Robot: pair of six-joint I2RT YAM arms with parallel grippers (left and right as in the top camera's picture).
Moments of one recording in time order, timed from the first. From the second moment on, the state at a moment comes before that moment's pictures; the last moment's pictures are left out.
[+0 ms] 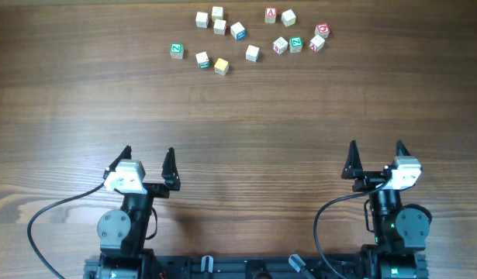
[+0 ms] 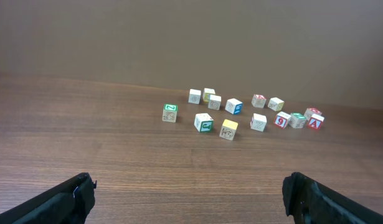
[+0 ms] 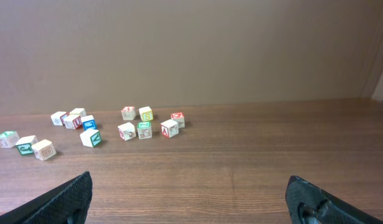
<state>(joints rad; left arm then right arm) -0.07 0.01 0.01 -0.06 0.05 -0.16 -0.03 0.01 0.01 -0.01 -0.04 0.06</state>
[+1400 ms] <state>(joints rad) -0.07 0.28 0.46 -0.25 0.13 -0.17 -0.03 0.01 0.01 0.00 -0.04 0.06</state>
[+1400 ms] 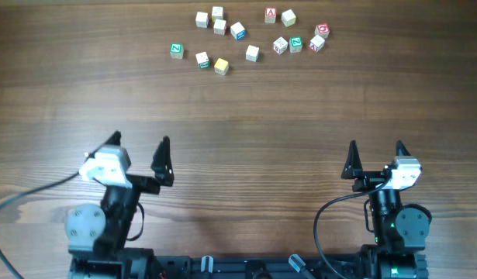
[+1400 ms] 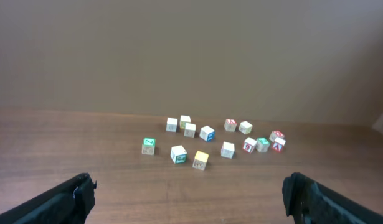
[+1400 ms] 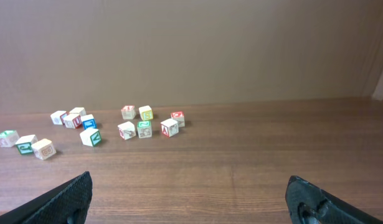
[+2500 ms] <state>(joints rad) -0.18 1.64 1.67 -0.75 0.23 -0.18 -0.03 0.02 0.01 0.00 -0.05 0.06</state>
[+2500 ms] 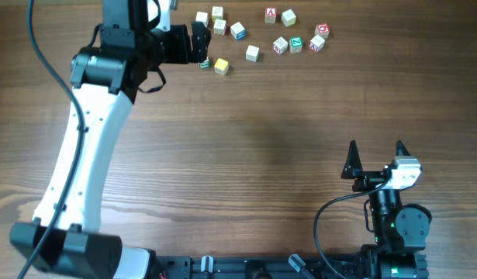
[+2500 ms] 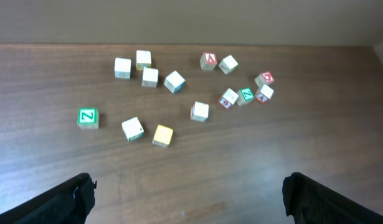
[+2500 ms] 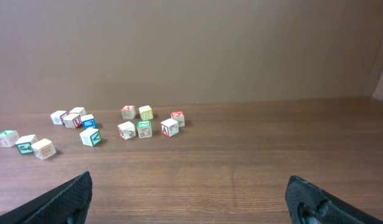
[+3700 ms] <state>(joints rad) -0.21 2.32 1.69 -0.32 -0.05 -0.53 -0.03 0.02 0.01 0.00 -0.05 0.06</state>
